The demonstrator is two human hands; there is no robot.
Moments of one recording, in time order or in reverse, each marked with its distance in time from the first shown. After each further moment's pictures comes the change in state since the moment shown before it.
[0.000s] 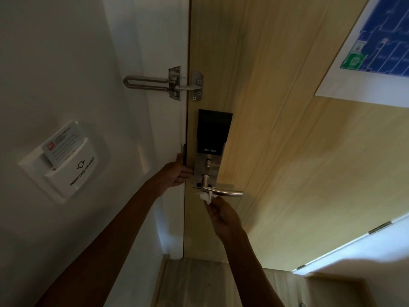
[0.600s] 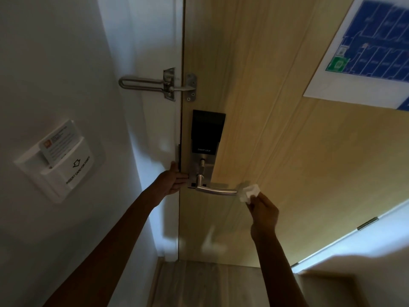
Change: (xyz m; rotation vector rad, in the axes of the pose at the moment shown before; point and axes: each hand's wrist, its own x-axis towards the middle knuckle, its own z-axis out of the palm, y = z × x) left_hand -0.001 -0.028 0.002 -0.145 -0.031 0.023; right_hand -0.005 -0.070 -0.057 -0.293 0.320 -0.543
